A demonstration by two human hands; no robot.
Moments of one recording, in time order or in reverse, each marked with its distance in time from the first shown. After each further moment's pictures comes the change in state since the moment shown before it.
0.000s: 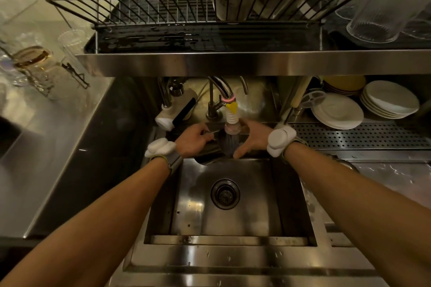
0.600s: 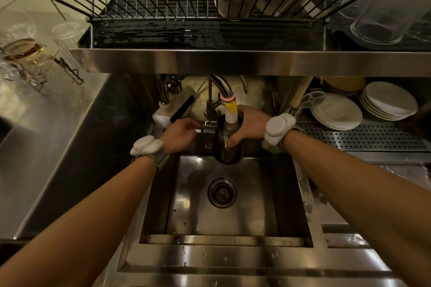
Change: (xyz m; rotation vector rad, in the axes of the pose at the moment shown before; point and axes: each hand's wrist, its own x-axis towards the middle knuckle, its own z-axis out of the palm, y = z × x) left_hand 0.004 -0.023 -0.018 -0.048 0.041 -0.060; right_hand 0.013 -0.024 -0.014 -0.168 0.071 -0.083
